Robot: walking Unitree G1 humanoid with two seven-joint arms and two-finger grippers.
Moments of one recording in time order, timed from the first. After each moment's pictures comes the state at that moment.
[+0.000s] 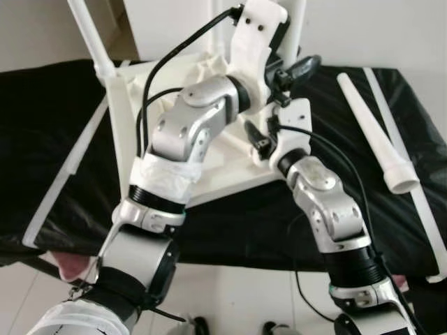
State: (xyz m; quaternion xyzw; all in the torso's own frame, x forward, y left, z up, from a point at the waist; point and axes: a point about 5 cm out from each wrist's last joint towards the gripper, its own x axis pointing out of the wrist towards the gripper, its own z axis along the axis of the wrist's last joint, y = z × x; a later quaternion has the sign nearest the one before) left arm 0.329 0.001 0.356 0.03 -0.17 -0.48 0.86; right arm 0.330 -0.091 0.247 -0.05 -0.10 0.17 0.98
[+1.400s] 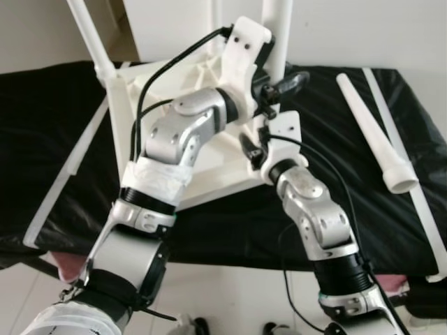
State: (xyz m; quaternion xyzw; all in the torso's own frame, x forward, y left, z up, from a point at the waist) left arm 0.343 0.013 0.338 0.04 -0.15 -0.49 0.86; right arm 0.328 -0.081 0.233 -0.03 -0.08 0.15 0.99
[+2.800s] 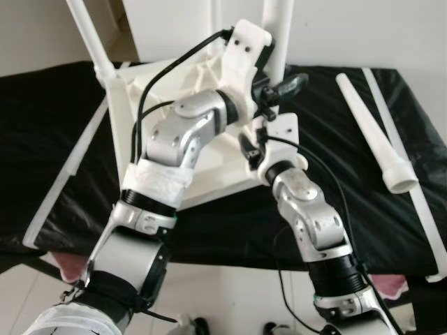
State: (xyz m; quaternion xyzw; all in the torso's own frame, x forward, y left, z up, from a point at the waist) left arm 0.342 0.012 0.336 0.04 -0.15 -0.49 0.86; right arm 0.329 -0.079 0.231 -0.02 -0.08 0.13 0.99
